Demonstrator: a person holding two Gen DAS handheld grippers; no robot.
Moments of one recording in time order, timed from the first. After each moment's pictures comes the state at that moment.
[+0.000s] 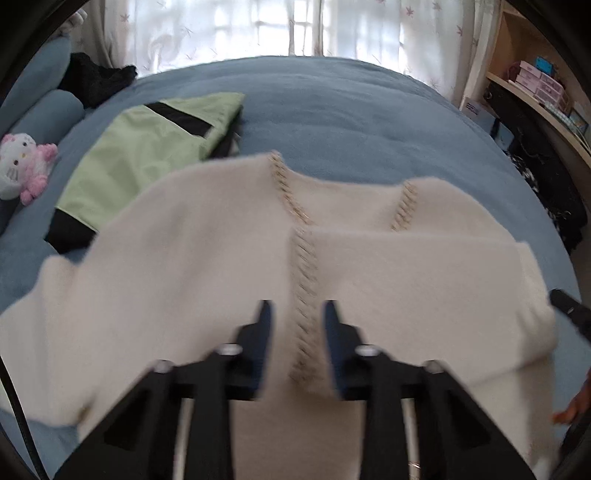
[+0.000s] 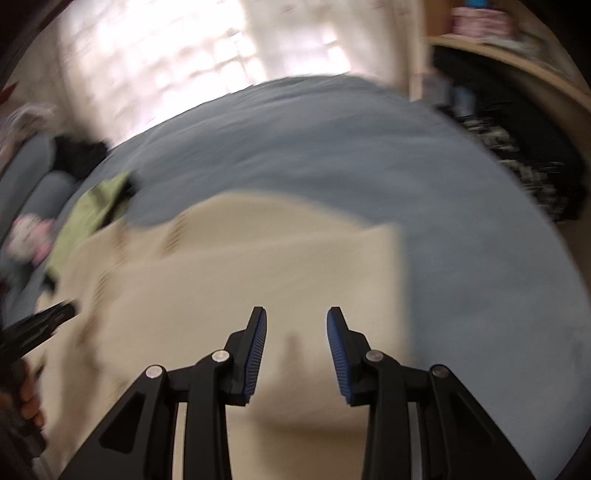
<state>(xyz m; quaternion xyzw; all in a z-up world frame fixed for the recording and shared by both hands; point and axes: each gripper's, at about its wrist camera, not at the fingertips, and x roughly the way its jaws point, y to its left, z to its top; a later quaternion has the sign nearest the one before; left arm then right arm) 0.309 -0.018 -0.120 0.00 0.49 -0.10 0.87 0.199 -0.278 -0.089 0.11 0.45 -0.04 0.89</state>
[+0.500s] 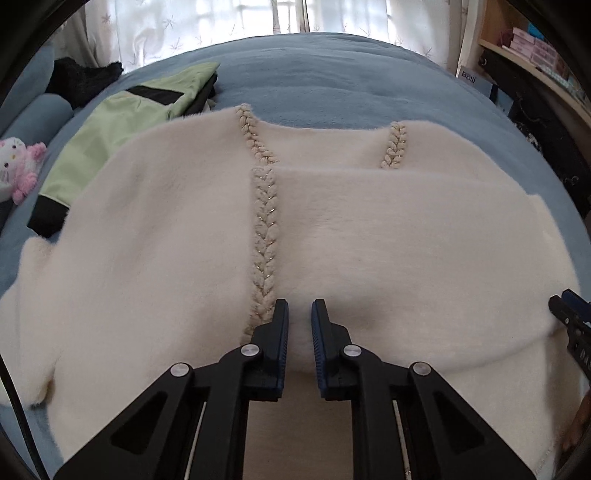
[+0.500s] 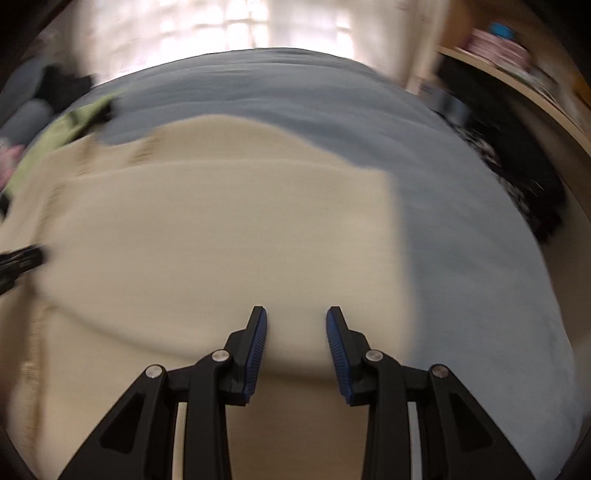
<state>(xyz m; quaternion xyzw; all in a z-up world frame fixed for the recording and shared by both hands) 0.287 -0.039 -0.163 0.03 0.50 -0.10 0.86 0.175 -0.287 -0.137 0.00 0.49 -0.13 0.86</state>
